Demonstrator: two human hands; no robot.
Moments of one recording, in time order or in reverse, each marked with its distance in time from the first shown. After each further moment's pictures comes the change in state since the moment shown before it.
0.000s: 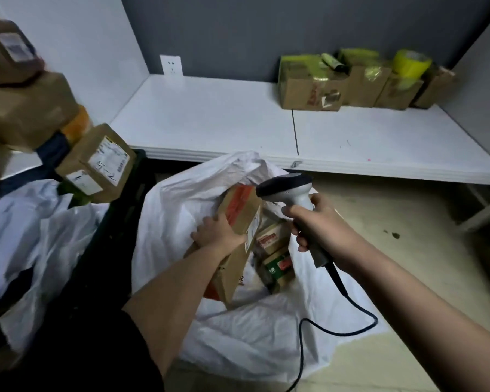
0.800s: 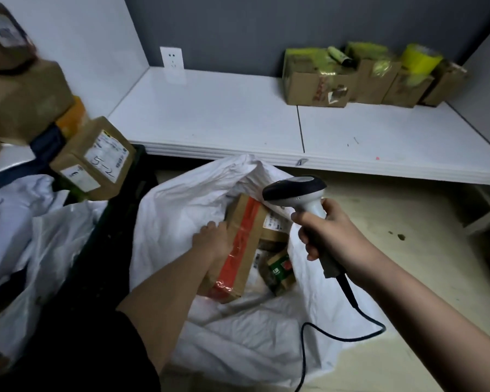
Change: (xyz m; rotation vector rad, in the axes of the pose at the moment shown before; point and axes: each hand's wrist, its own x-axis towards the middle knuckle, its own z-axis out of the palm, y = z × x) left_hand 0.024 -0.034 0.013 0.186 -0.150 0.205; right_hand -0.006 0.010 0.002 0.014 0.036 -0.006
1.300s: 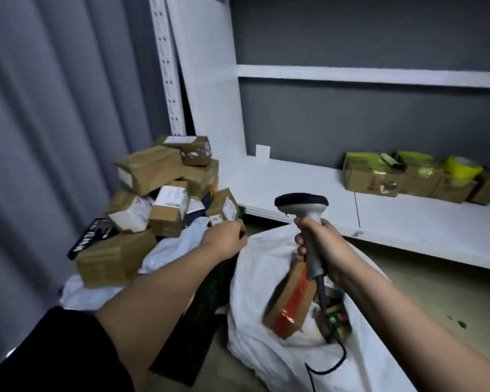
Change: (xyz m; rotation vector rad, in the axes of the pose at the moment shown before) left_hand -0.230 -0.097 -0.186 -0.022 0.471 0.017; right_hand -0.128 -0.125 0.119 0.240 -0.234 -0.136
